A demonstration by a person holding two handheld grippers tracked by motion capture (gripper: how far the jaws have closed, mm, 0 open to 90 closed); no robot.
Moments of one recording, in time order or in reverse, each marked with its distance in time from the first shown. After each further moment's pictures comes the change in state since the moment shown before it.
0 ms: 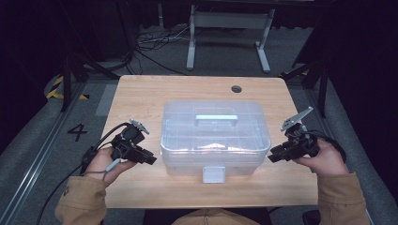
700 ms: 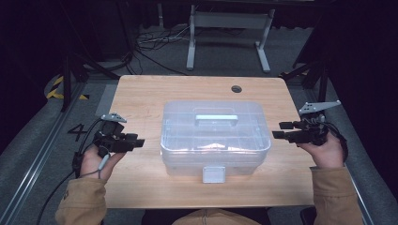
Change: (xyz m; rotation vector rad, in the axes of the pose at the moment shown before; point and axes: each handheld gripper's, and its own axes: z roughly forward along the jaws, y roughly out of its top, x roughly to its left) left arm 0.025 -0.023 -0.016 -0.292 0.207 -0.128; right arm -0.029 -0.007 -0.019 -0.369 -0.194 0.090
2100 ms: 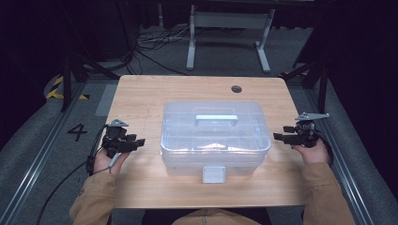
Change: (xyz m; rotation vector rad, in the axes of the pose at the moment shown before) left arm 0.047 -0.033 0.070 -0.044 0.053 -0.095; right arm -0.072 -0.067 0.064 -0.011 -0.152 0.134
